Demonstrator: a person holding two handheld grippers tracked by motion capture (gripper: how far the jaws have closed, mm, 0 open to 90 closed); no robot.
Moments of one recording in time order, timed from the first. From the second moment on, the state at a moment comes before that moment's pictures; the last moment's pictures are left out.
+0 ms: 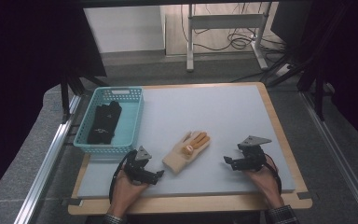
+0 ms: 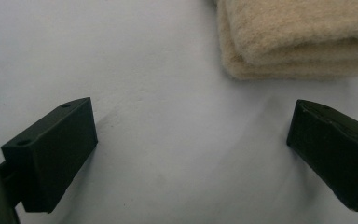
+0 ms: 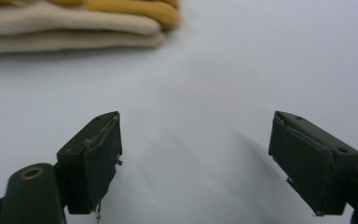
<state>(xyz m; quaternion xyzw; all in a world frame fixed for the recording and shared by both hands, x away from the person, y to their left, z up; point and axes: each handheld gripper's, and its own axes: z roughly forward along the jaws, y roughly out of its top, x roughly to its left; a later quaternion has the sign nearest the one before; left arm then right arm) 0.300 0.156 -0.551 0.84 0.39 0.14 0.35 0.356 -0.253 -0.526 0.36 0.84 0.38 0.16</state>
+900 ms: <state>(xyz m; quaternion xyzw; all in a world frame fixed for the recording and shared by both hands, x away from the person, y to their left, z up) 0.292 0.152 -0.534 0.83 0.39 0.11 0.39 0.355 -0.255 -0.532 0.37 0.84 0.35 0.18</state>
